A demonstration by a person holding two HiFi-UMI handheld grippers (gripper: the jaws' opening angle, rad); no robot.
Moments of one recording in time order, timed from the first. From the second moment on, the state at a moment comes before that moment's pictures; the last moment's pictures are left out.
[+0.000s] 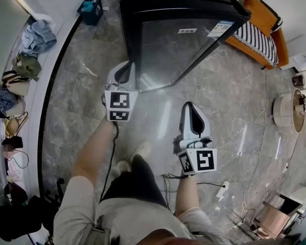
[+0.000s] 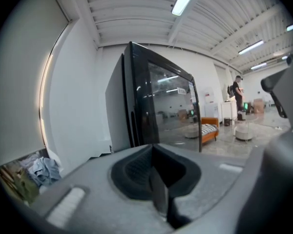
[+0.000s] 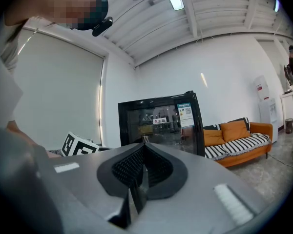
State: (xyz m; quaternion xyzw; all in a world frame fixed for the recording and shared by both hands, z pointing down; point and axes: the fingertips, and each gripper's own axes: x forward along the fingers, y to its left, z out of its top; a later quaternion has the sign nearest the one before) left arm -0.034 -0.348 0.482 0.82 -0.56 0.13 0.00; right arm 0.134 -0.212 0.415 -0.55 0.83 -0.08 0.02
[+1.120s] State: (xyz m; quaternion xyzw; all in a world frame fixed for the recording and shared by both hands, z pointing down) left arm -0.049 -0.159 0.354 0.87 -0.50 0.06 0.04; right arm 0.091 -0.112 0.334 -0.55 0.83 -0.06 -0.01
